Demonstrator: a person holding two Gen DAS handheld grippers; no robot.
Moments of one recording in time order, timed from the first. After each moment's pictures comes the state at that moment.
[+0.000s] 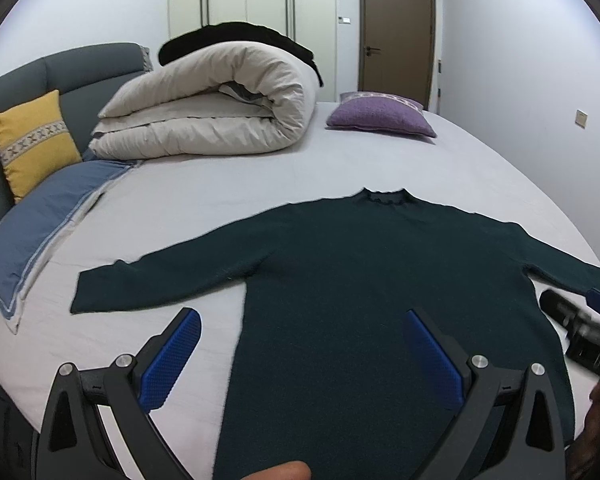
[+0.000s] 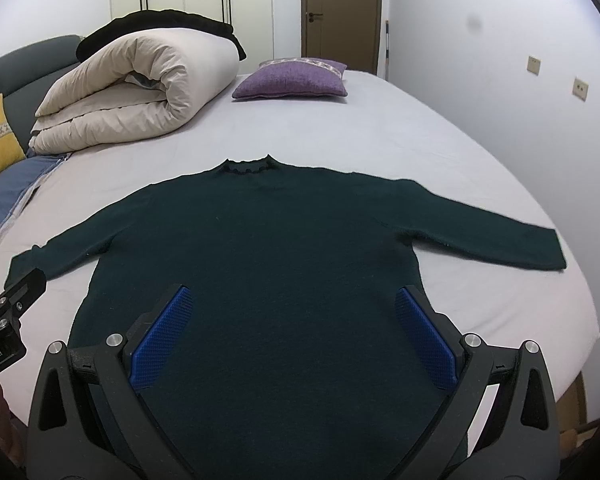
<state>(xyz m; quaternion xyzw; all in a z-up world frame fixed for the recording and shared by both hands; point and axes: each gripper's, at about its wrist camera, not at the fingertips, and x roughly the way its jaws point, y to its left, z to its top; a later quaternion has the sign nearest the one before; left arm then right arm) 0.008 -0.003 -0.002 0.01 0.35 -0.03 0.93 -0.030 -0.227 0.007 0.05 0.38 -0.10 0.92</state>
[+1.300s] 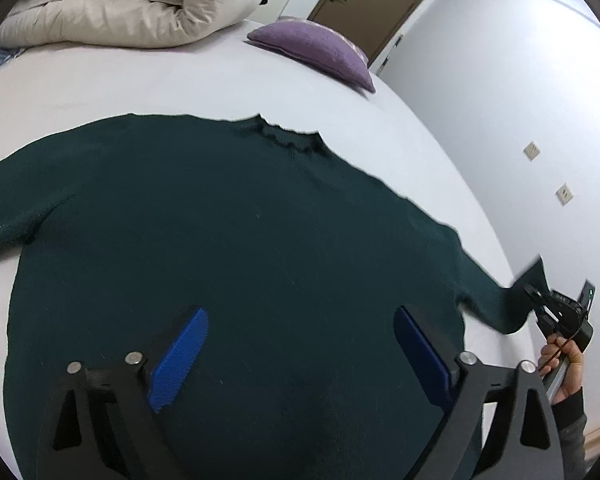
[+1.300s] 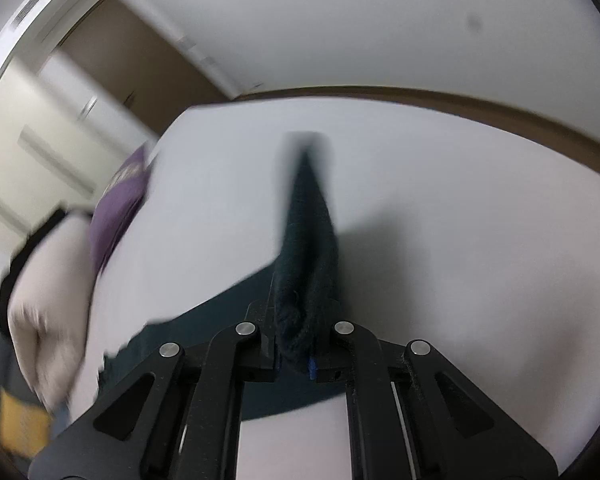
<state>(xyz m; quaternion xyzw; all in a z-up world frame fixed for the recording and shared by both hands) 0.145 -0.070 -0.093 -0.17 0.46 -0.20 0.85 -0.012 -0.706 -0.074 0.40 0.31 -0.22 0.84</state>
